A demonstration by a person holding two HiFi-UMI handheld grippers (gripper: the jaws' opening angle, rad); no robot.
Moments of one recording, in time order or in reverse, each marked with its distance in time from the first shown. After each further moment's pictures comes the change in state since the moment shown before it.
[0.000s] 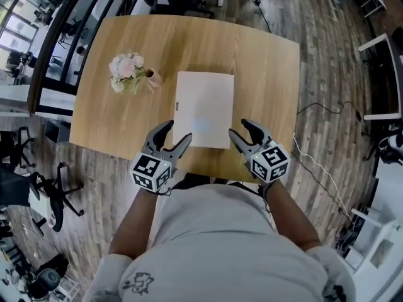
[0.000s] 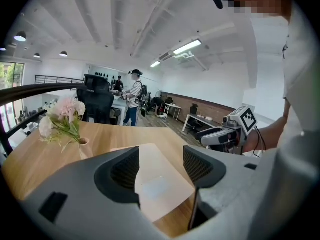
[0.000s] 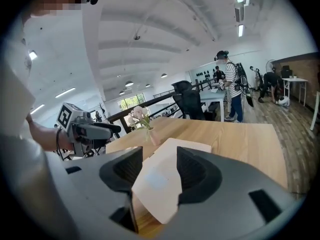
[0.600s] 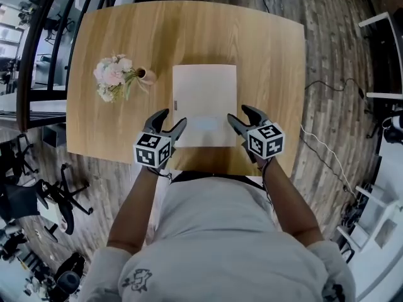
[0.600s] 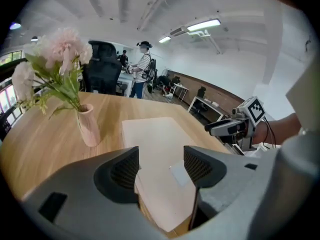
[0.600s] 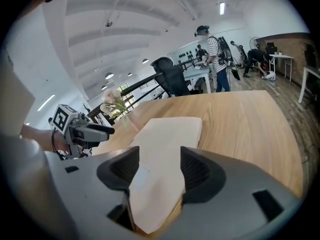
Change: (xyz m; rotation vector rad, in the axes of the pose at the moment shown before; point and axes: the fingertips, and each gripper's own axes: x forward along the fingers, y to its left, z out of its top) left arm 0.074 0.088 -0.075 -0.112 0.269 0.013; right arm 0.077 -0.066 -0.062 0.205 0.178 -0.091
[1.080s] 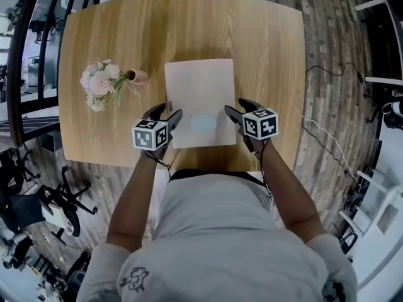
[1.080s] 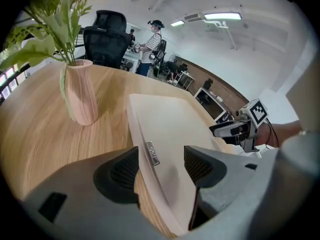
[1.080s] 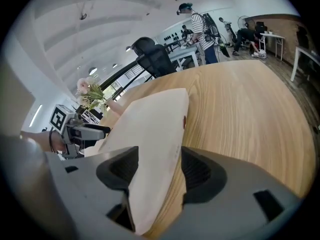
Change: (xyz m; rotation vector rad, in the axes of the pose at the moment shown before) left arm 0.058 0.049 -0.043 -0.131 0.181 -0.021; right arm 0.054 -0.045 -0.049 0.155 0.186 -0.050
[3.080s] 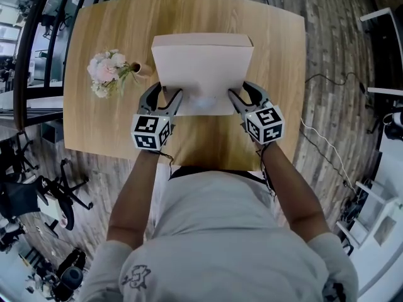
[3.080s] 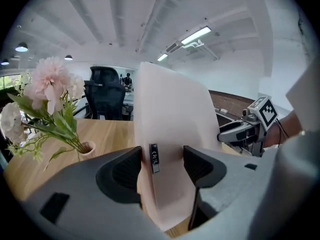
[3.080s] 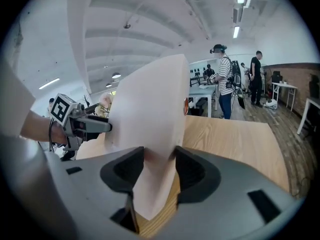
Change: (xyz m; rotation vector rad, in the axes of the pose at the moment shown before) left arm -0.058 -0.040 0.101 0.230 -0.397 0.147; right arm -0.063 0.039 0.093 -0.344 -0.326 -0.023
